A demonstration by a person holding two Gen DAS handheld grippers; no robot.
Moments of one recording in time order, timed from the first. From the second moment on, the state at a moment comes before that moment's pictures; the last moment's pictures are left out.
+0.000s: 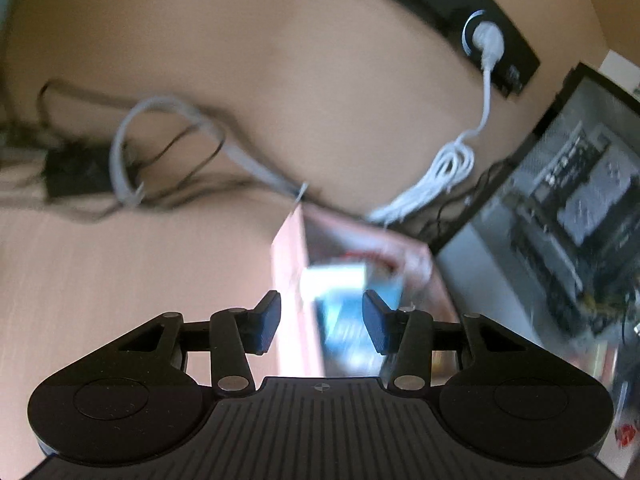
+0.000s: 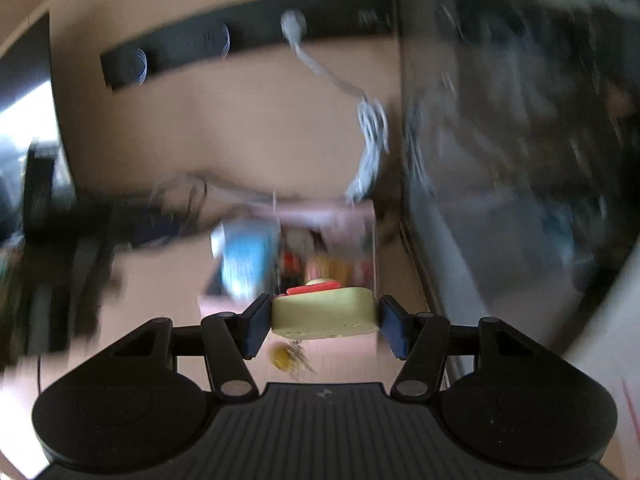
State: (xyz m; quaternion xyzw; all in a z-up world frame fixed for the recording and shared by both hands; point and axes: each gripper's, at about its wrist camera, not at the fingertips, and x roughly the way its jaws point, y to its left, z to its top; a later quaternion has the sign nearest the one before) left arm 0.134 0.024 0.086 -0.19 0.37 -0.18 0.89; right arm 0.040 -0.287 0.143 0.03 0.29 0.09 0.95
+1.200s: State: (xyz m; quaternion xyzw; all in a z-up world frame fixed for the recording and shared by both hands) left arm 0.073 0.070 0.086 -0.20 0.39 -0.14 0.89; right arm 0.233 -0.194 0.072 0.15 0.45 0.12 0.87
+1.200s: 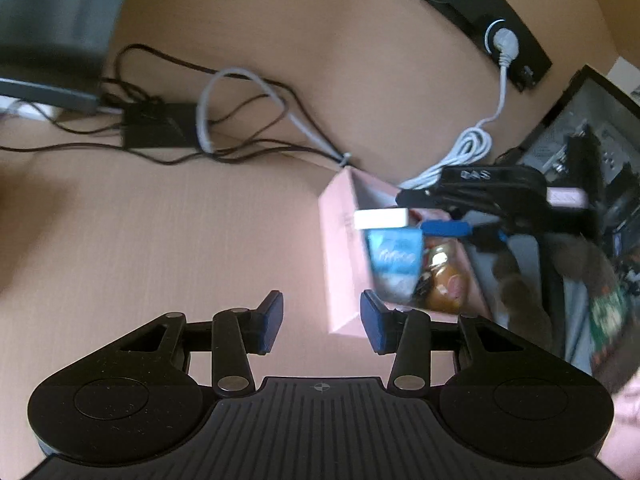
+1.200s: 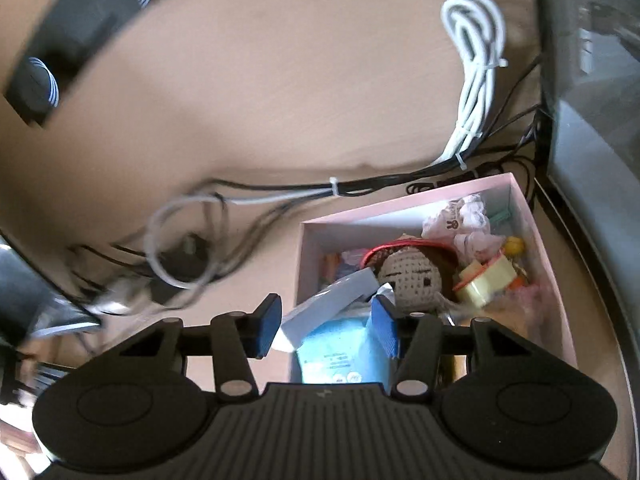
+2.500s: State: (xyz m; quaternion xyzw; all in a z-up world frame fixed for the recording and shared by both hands) left arm 0.091 0.030 0.096 -0.14 0.40 -0.17 0.89; right arm 0.211 -0.187 0.068 -0.02 0.35 0.15 0.93
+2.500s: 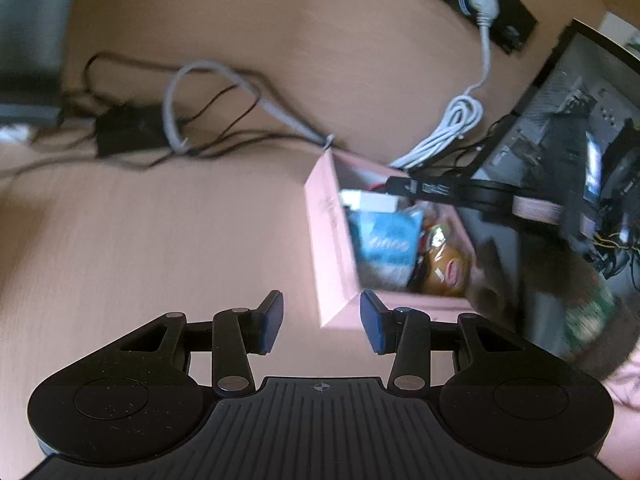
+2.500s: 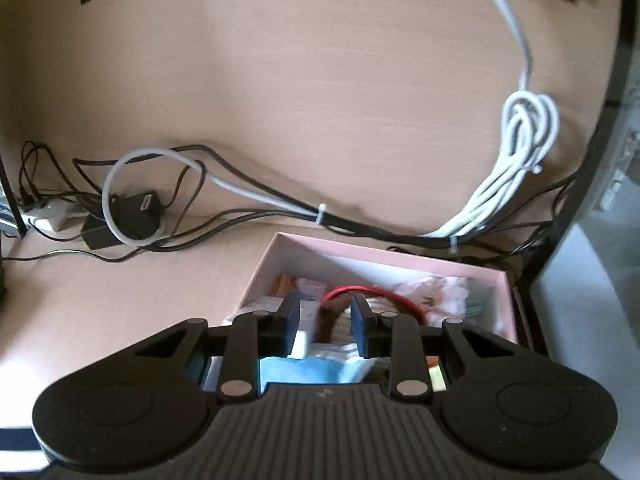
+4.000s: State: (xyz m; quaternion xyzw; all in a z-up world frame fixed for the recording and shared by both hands) left arm 0.184 0.056 0.035 -0.09 0.44 -0.06 0.89; right arm 0.128 -0.239 0.019 -0.09 0.35 0.10 0.93
